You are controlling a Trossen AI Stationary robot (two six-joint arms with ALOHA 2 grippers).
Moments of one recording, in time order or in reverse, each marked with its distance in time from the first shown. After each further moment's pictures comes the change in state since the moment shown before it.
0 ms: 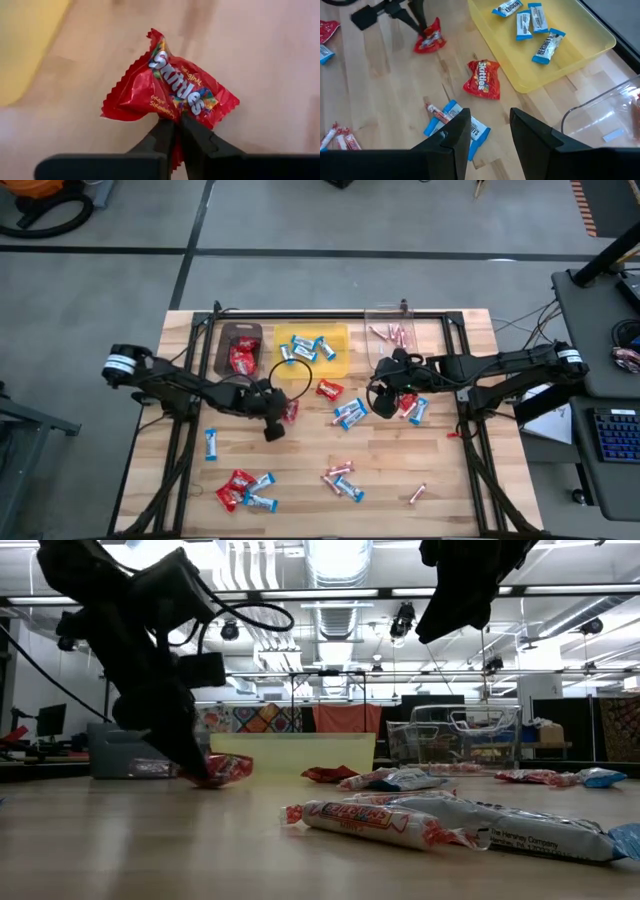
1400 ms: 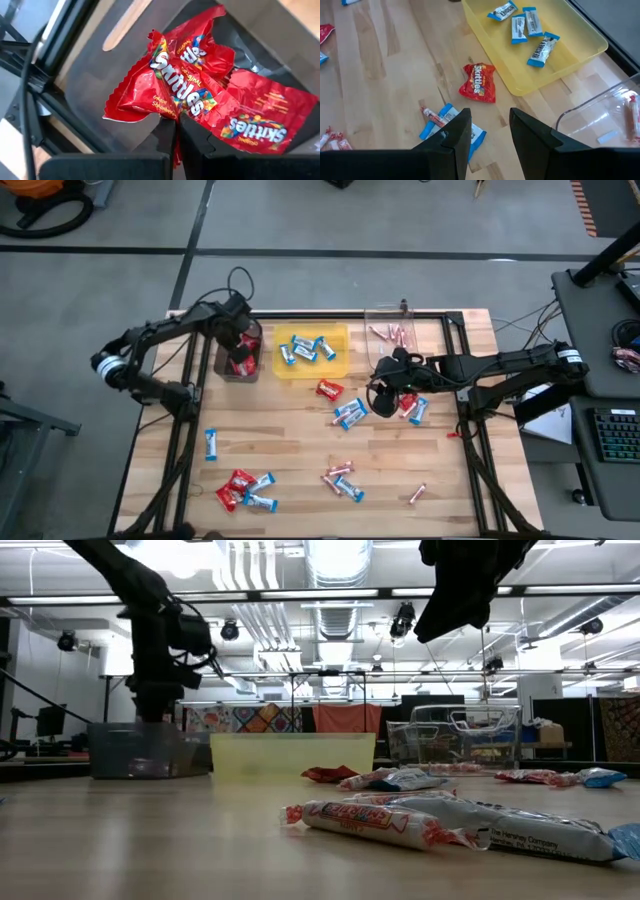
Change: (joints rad) left arm 0.995 -0.090 0.321 -0.734 0.028 0.579; right arm 0.000 0.000 -0.001 0.008 0.026 -0.002
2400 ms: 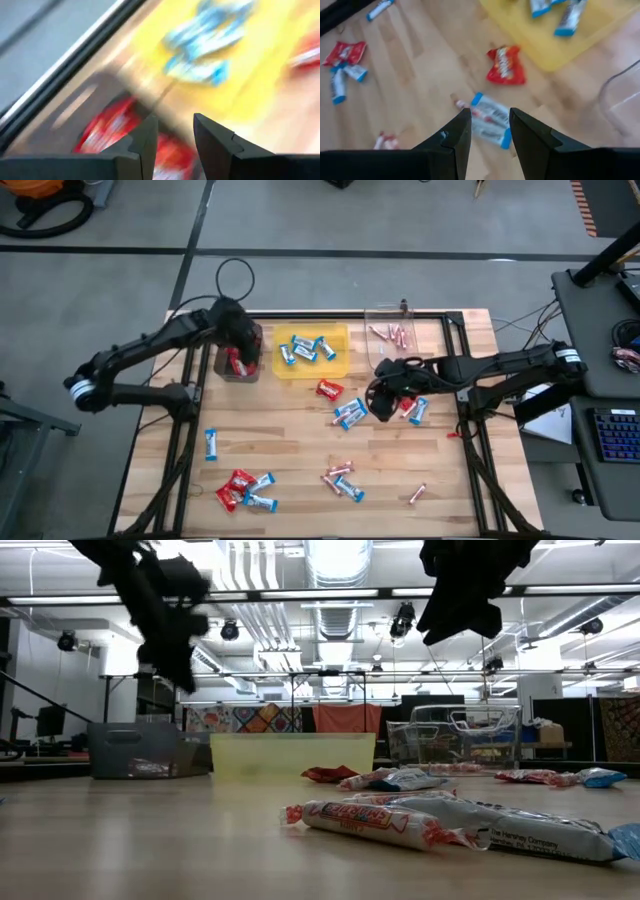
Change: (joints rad) left arm -0.190 -0.284 -0.013 0.137 0.213 -0.185; right arm 0.012 0.016 0.000 -0.008 -0.134 0.258
